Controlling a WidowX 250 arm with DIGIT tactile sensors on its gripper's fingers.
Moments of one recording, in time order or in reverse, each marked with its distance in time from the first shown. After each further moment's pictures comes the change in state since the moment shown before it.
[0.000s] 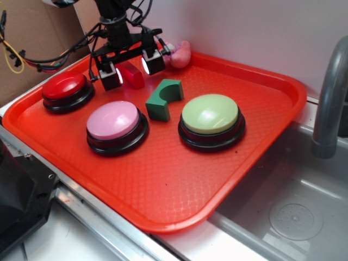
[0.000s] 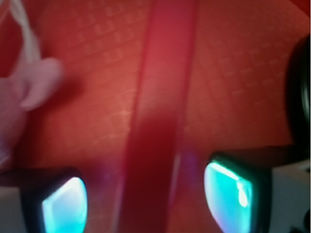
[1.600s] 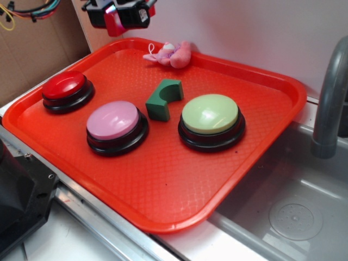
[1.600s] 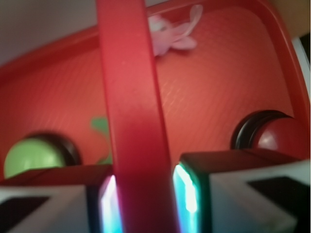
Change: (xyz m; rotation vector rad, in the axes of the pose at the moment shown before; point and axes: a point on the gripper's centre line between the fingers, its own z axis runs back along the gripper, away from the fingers) arm -0.066 -0.014 0.129 -0.033 0.138 -0.903
